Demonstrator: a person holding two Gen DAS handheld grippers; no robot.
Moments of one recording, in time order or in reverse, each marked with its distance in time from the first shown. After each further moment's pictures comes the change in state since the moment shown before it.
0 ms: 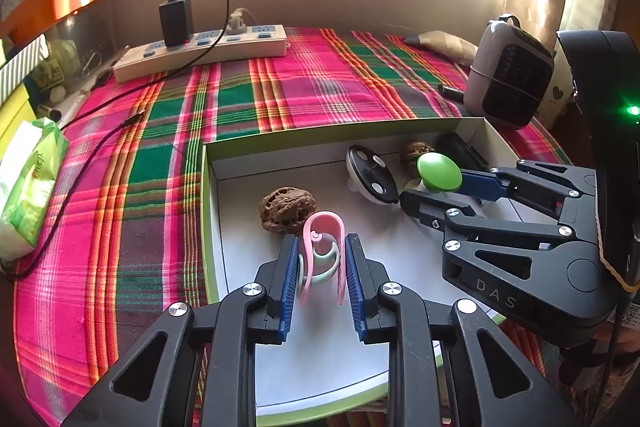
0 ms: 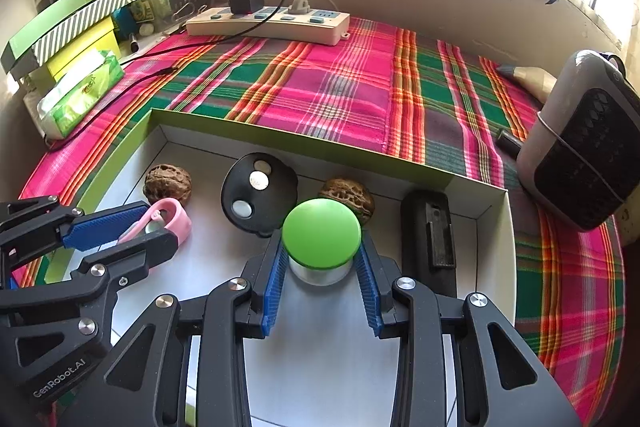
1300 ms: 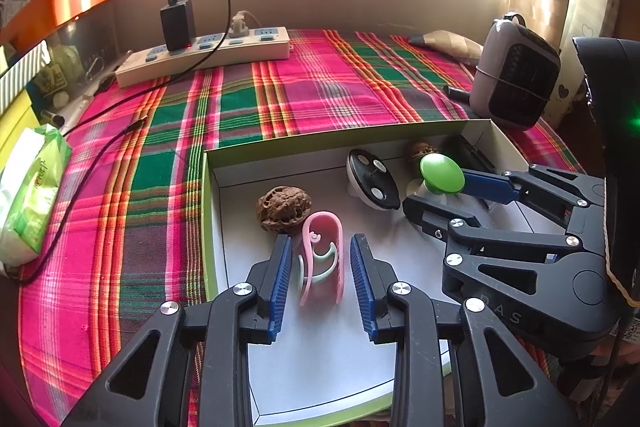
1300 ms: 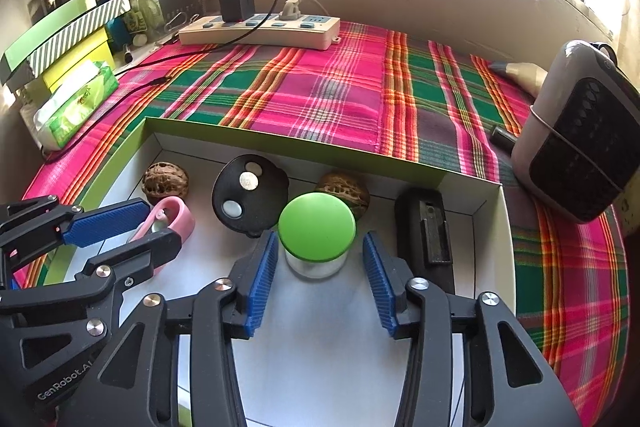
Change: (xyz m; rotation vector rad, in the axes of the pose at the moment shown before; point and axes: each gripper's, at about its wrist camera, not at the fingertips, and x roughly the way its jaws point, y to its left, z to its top) left arm 0.003 -0.001 0.003 -0.001 -0.004 0.018; right arm -0.001 -0.003 -0.003 0.038 -0.023 -0.006
